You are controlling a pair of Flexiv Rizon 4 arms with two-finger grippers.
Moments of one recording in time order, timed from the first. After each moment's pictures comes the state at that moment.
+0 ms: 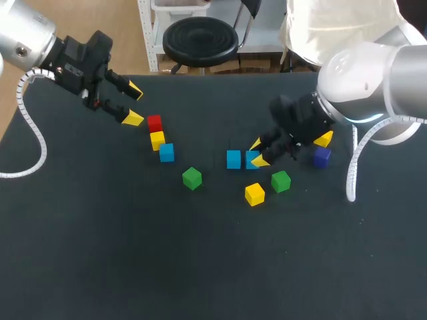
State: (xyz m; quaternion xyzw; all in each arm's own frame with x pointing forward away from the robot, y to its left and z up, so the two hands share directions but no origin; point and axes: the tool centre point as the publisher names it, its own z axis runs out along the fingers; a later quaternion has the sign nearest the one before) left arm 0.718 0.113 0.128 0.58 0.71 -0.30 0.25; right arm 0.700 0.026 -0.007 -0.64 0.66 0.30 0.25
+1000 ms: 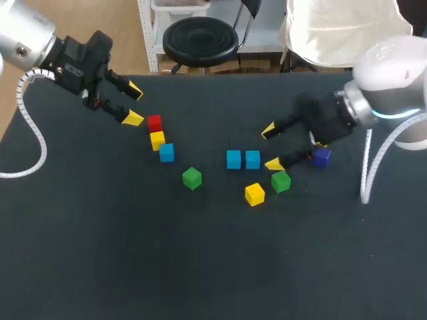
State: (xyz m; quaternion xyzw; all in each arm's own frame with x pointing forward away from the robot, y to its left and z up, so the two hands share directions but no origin) left arm 0.718 0.113 0.128 0.58 0.71 -0.30 0.25; right arm 0.696 -0.003 0.021 -0.61 0.64 0.32 0.32
